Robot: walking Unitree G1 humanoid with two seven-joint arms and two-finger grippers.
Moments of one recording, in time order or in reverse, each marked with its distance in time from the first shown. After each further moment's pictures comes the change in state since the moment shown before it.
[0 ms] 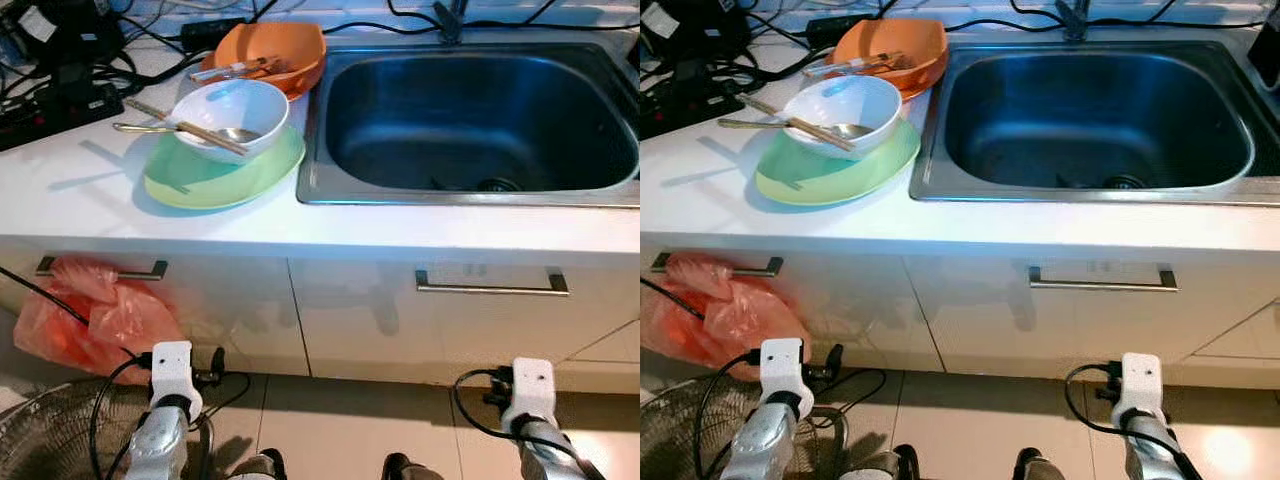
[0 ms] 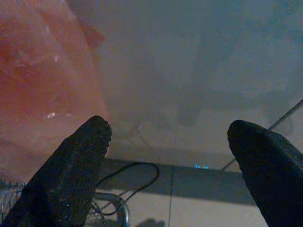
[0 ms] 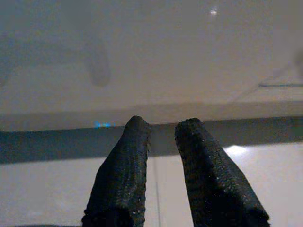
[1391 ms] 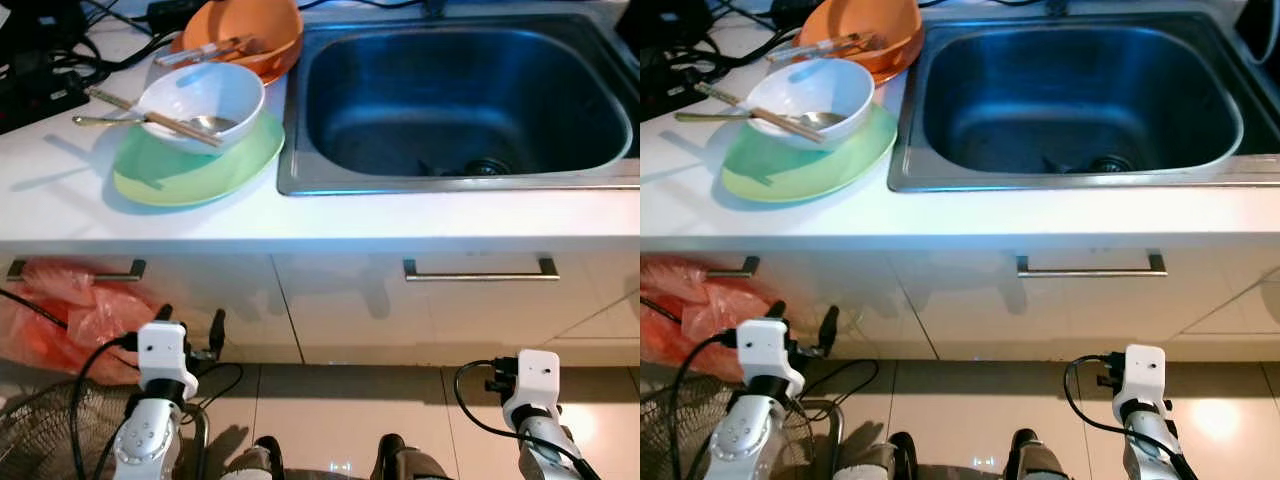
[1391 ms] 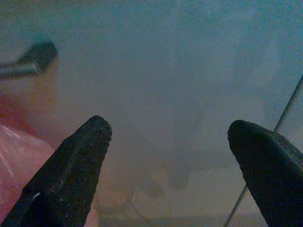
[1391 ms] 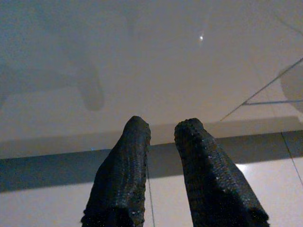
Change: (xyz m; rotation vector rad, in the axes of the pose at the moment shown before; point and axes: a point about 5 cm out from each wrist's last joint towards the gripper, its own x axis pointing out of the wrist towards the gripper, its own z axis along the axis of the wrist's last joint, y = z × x) left arm -0.032 -0.008 0.062 0.072 -0.356 -0.054; right arm -0.001 0.006 0.019 0.010 -0.190 0.037
